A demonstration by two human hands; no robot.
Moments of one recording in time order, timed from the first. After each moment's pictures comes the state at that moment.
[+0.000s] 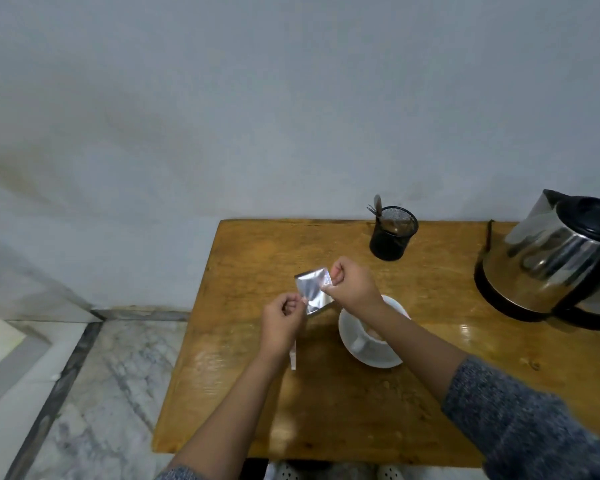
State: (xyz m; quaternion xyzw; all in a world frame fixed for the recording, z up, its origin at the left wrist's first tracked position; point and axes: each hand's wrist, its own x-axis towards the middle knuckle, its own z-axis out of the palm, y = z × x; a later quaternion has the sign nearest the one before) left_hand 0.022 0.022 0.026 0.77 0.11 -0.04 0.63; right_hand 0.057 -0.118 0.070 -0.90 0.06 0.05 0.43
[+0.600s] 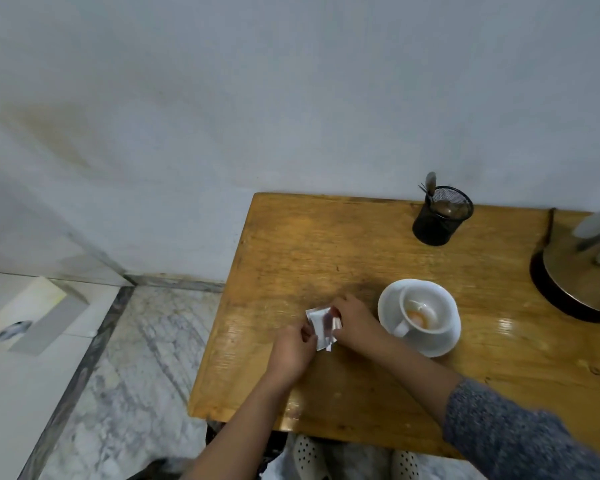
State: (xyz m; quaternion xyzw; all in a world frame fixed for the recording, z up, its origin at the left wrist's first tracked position) left_hand -0.024 0.081 -0.027 0.88 0.12 -0.15 0.43; right_hand 0.020 -0.059 -0.011 -0.93 -0.09 0.22 0.27
